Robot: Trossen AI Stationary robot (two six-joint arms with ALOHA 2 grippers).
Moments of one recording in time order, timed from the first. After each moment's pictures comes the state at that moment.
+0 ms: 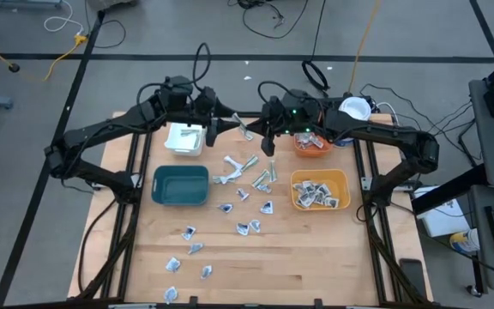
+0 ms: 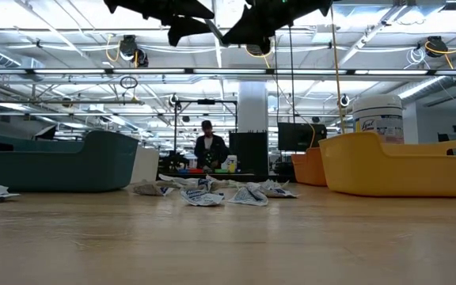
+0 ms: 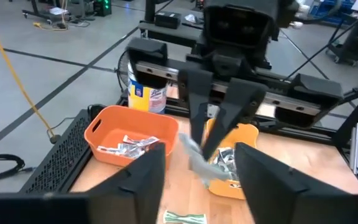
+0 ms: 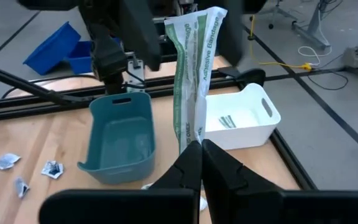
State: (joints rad) left arm 0.49 1.33 1.23 -0.18 0.42 -0.01; right arm -0.34 1.55 1.39 -0.20 -0.19 -0.01
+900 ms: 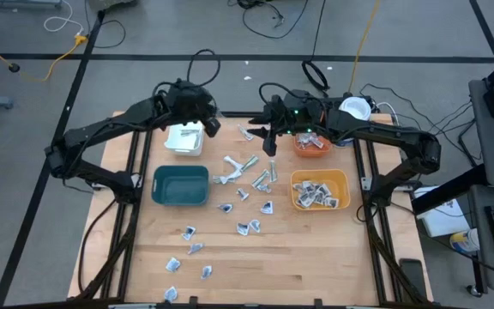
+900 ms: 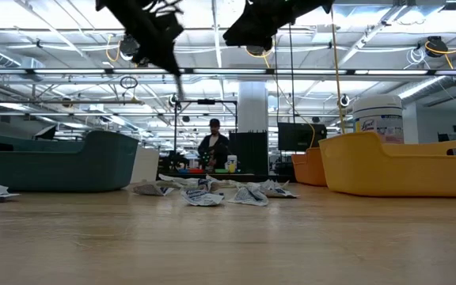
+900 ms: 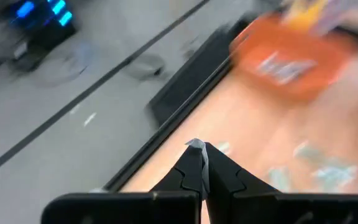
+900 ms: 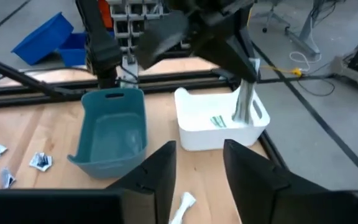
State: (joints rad) left arm 0.53 1.33 1.23 -0.51 -0.16 -0.03; right arm -0.33 1.53 1.39 -0.23 -0.16 -0.07
